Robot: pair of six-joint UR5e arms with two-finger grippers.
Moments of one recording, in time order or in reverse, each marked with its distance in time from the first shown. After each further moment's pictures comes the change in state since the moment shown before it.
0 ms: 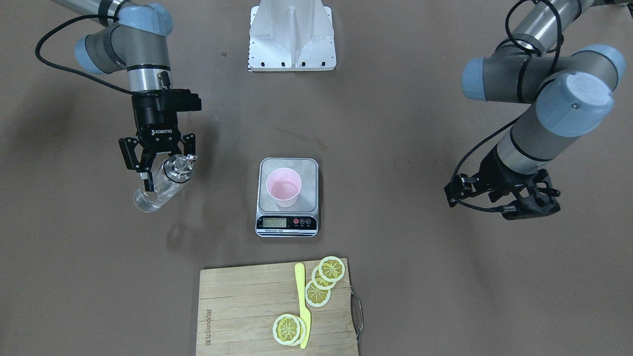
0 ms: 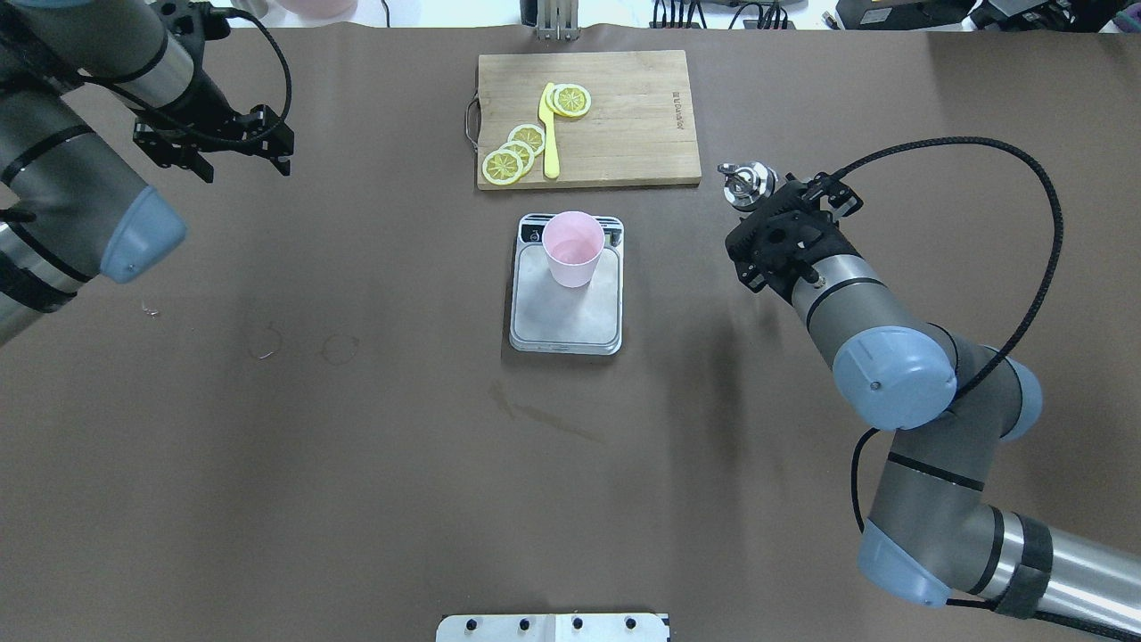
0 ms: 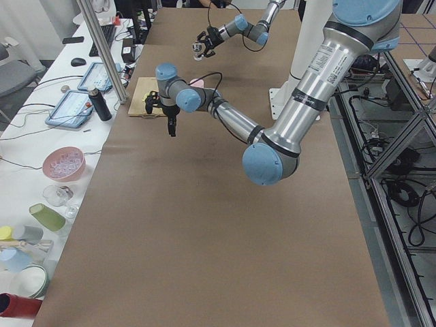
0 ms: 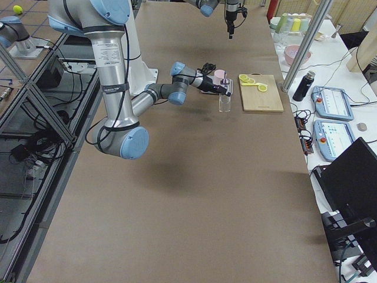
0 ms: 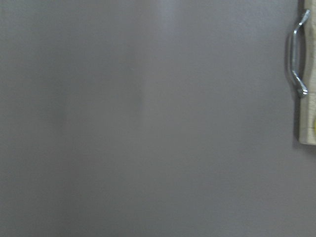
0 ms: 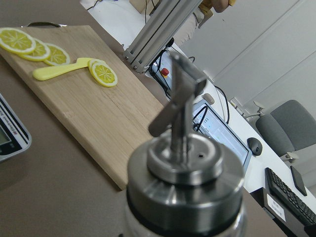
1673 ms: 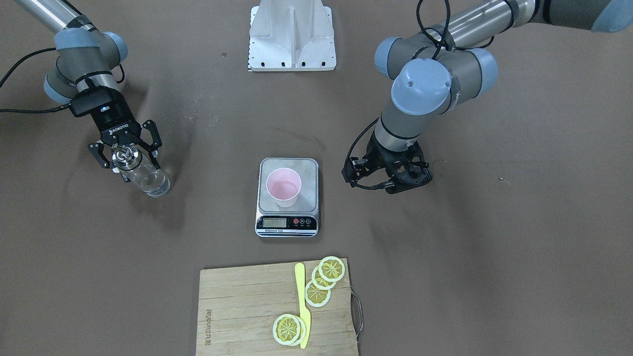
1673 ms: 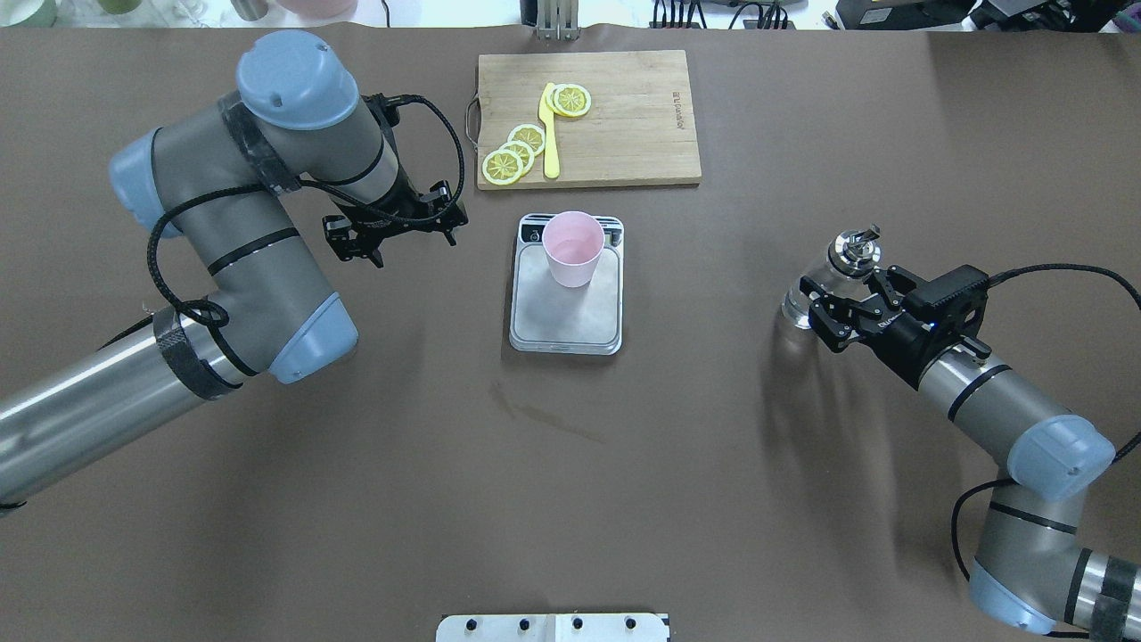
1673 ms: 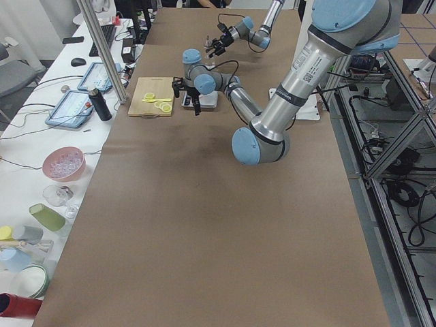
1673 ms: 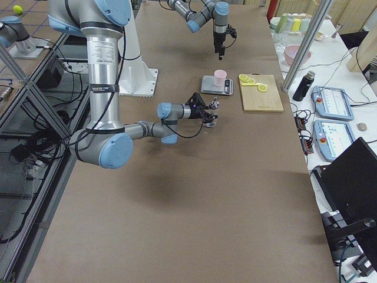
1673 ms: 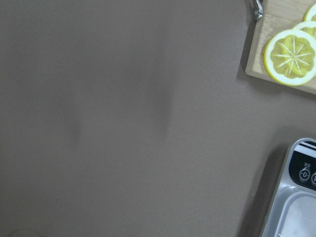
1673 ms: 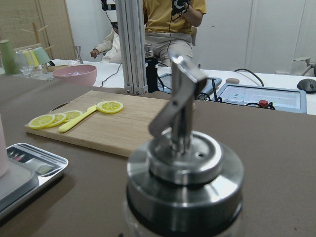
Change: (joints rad) left arm 0.282 -0.182 0.024 -0.015 0.118 -0.499; right arm -0.014 -0.245 -0.260 0.921 0.131 0.488
